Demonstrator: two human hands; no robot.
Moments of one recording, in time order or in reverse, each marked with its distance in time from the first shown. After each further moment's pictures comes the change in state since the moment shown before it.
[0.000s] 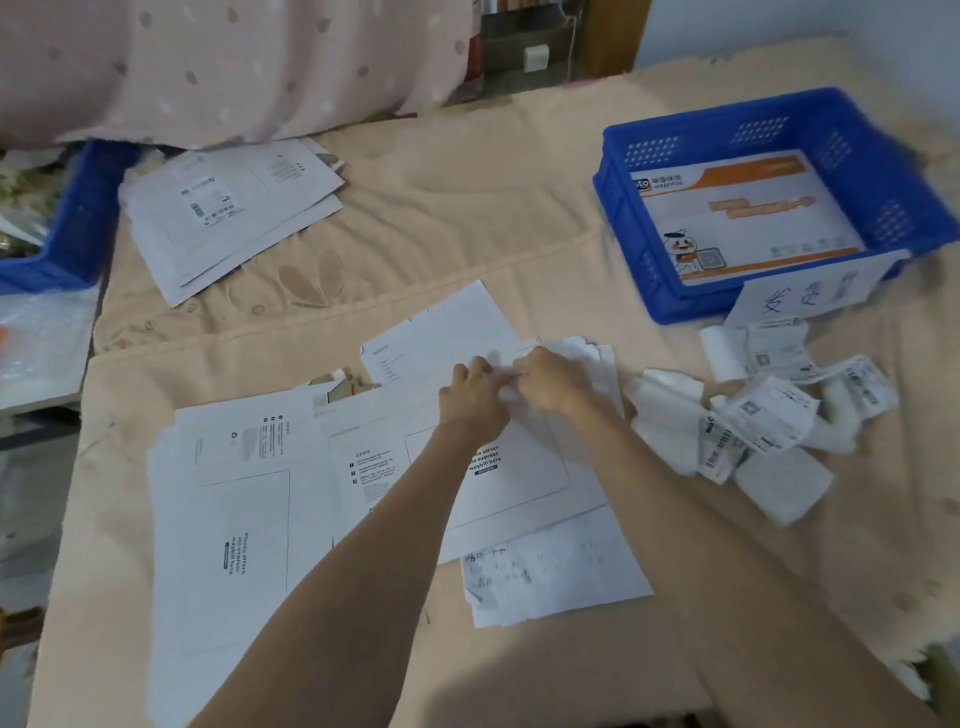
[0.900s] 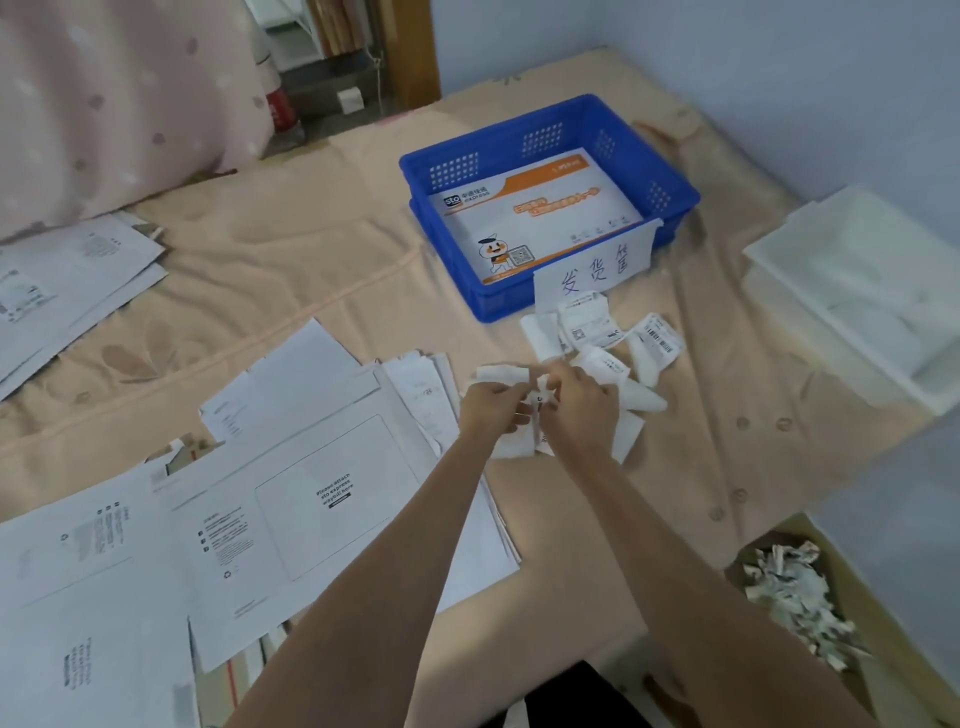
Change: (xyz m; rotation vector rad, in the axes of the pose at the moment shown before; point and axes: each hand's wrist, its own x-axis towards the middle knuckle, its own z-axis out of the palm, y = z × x) left_hand -0.009 0.208 0.038 -1.022 -0.166 -0.215; right_hand -0.114 0.183 -0.024 0.102 0.771 0.236
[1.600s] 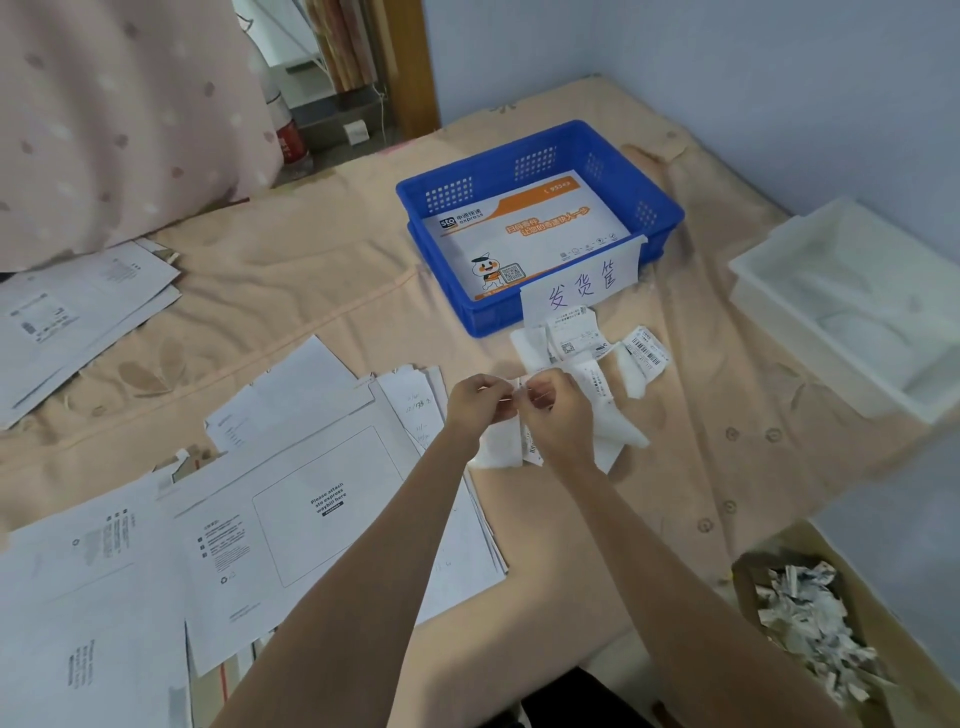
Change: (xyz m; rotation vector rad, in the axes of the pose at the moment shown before) left_hand -0.008 0.016 0.000 -0.239 -0.025 0.098; right_hand -0.003 -0.004 -0.011 0.632 -0.011 0.124
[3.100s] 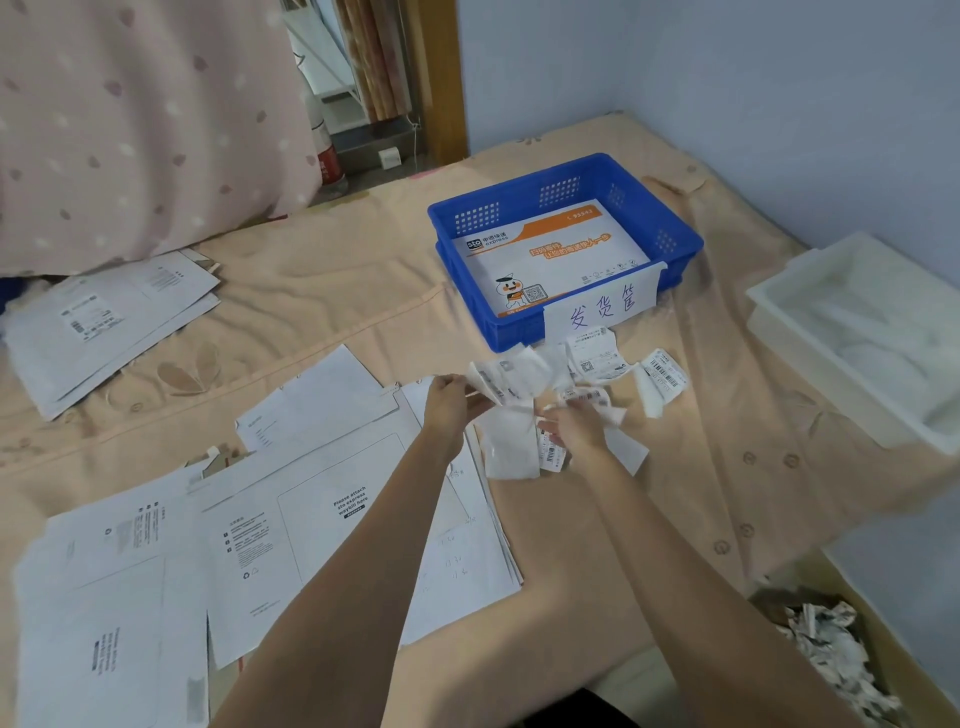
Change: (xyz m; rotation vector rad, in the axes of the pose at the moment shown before) left_hand 0.004 0.015 -0.044 -0.288 0.131 0.013; right_hand 0.026 -0.003 0.008 0.275 -0.174 0.675
